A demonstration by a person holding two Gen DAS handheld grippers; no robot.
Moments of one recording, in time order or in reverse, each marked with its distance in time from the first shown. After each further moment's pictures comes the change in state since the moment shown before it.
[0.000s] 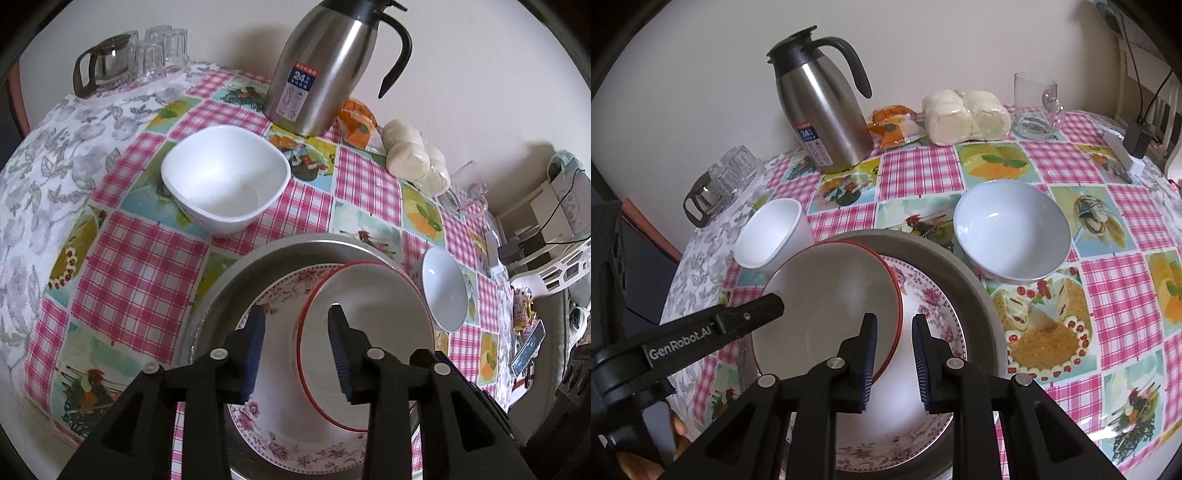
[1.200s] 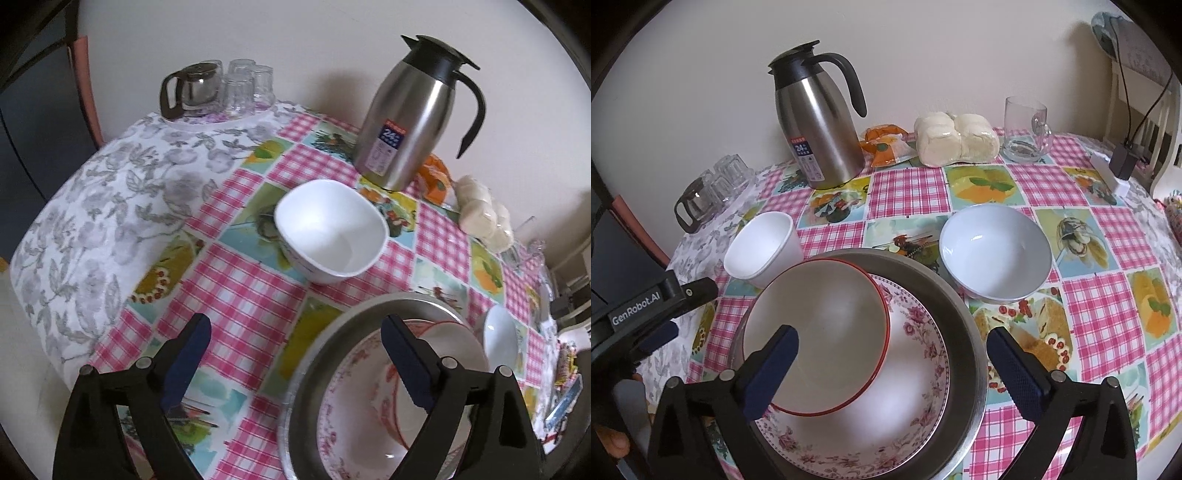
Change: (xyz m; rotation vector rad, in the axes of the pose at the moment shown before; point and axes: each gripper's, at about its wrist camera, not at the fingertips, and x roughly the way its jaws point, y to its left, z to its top) left arm -0.027 0.040 0.011 -0.121 -0.155 0.269; right arm -0.007 0.003 0.001 -0.041 -0.070 -0.069
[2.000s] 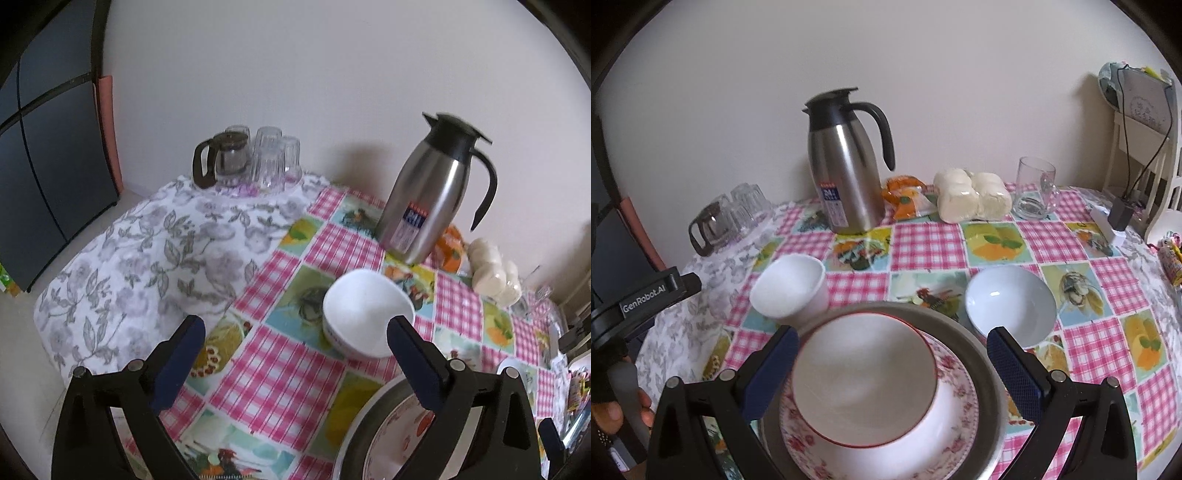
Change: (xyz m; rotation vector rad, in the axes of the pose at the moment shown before) left arm -0.040 0.037 0.036 -0.012 -0.250 0.029; right arm -0.029 0.041 0.013 -0.060 -0.184 -0.012
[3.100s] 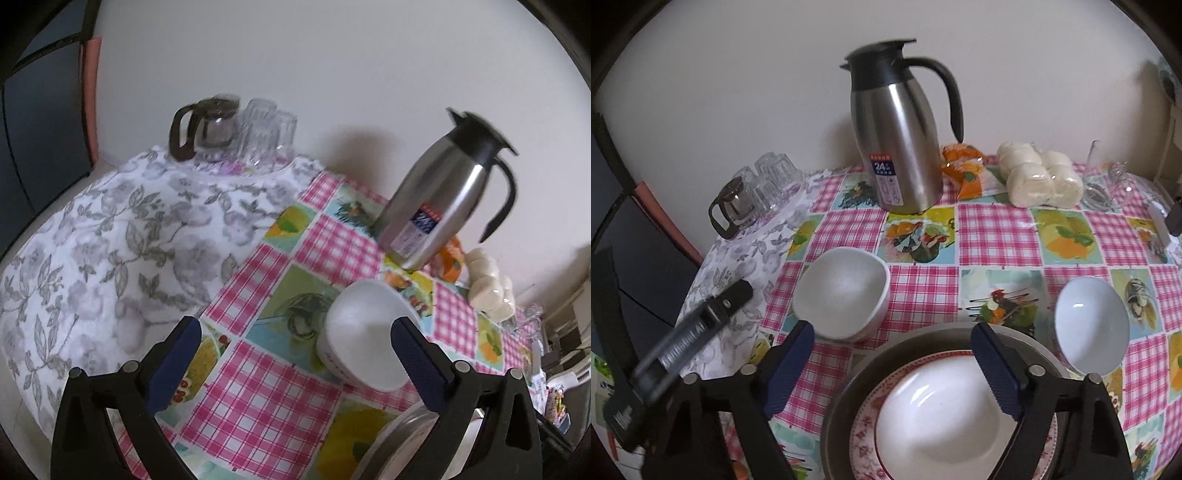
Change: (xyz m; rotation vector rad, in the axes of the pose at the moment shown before) left arm 0.071 0.022 0.015 -0.090 0.103 -0.101; right arm 0.067 0.055 0.044 -0.009 0.216 0.124
